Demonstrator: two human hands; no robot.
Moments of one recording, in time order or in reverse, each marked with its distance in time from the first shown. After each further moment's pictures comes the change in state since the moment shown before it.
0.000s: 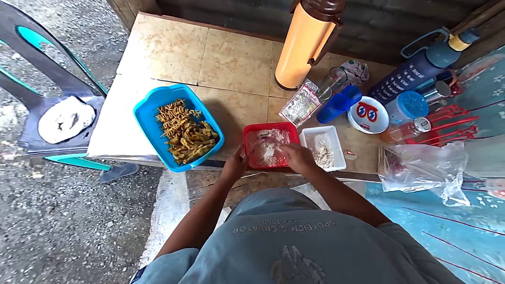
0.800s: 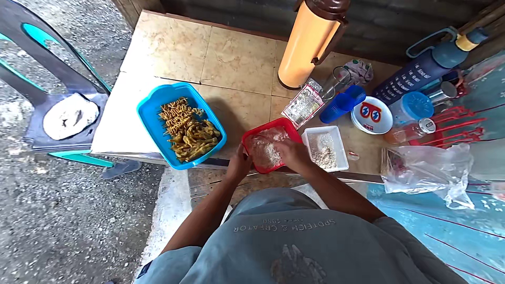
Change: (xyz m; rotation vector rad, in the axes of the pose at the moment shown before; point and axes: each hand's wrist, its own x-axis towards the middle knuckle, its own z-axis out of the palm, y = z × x) left_hand -0.003 0.006 0.008 -0.069 0.038 0.022; right_hand 0.011 -0.021 0.003 -0.024 0.048 -0.070
